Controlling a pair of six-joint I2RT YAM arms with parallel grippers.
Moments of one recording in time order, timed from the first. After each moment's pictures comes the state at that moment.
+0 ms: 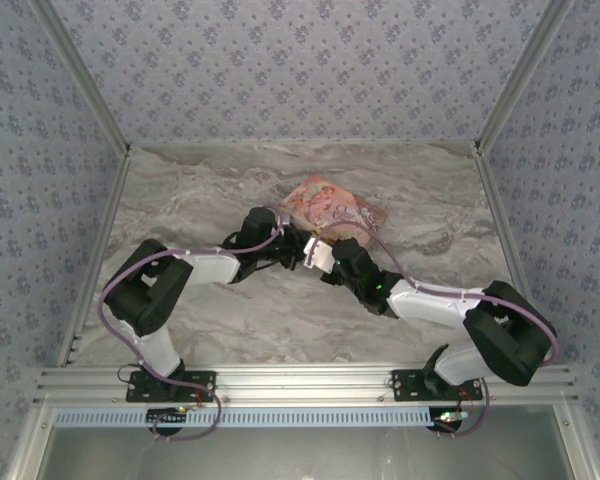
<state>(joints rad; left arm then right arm) -0.66 1.76 0.83 0.49 0.55 -1.60 0.82 1.39 0.60 0.26 0.28 -0.56</state>
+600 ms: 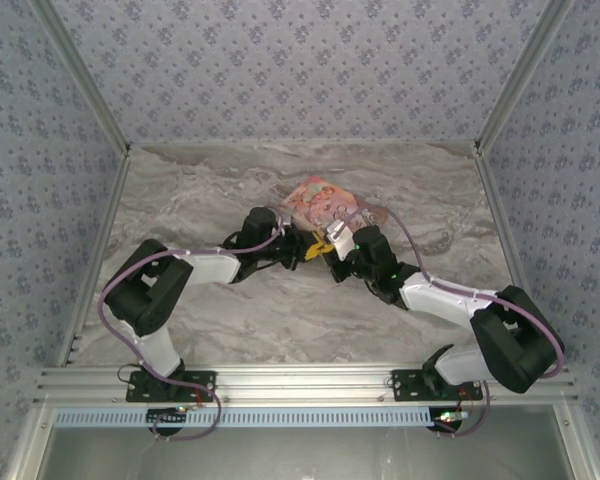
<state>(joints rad) -0.66 1.76 0.83 0.49 0.56 -1.61 0.63 1.35 0.58 0.25 -0.14 -0.07</state>
